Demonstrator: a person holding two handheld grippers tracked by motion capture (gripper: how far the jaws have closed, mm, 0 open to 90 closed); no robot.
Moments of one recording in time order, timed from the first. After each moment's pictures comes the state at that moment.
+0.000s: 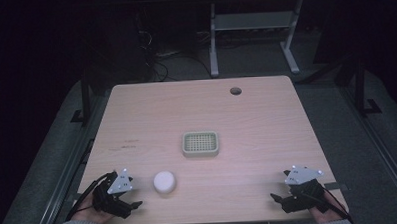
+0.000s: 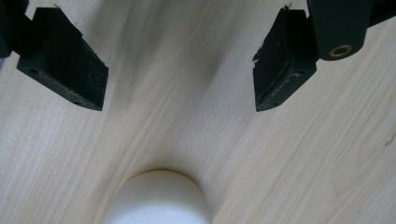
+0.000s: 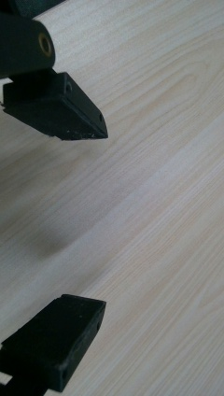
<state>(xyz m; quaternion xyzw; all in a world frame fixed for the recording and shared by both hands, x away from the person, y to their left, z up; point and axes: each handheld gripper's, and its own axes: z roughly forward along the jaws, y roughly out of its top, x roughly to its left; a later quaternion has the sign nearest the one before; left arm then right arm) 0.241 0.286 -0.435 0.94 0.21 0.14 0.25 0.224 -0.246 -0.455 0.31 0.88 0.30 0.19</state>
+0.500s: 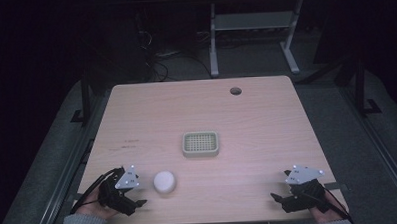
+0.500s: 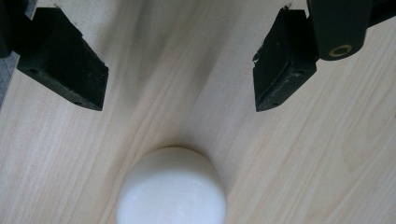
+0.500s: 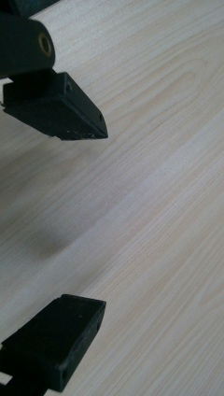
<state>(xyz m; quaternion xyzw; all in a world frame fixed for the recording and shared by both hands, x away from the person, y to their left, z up) 0.249 0.269 -0.426 0.95 0.19 0.12 0.23 0.224 -0.247 -0.455 0.32 0.88 0.30 0.18</state>
